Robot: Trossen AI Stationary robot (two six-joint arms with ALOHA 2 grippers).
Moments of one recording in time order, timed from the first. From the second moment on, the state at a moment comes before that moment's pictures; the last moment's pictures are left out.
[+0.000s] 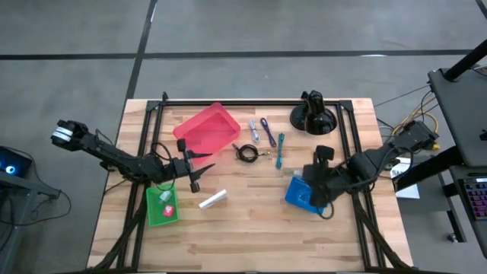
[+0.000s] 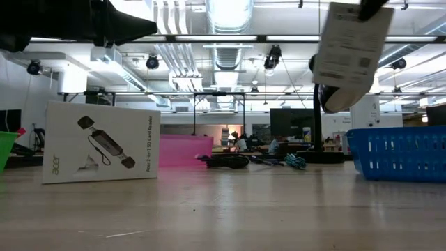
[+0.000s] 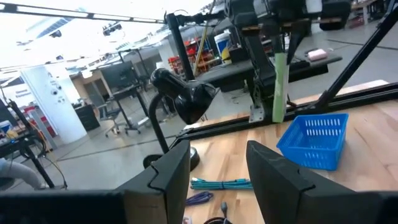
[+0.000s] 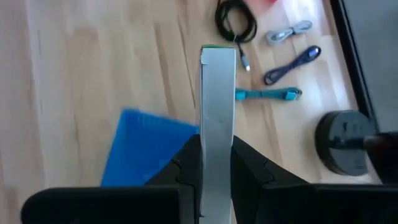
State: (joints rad) left arm -0.33 0.97 0.26 0.86 -0.61 0.37; right arm 0.52 1.34 1.34 -1.30 0.49 0.59
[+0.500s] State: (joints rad) left arm -0.33 0.97 0.26 0.87 -0.61 0.37; right arm 0.71 1.34 1.33 -1.33 0.48 0.12
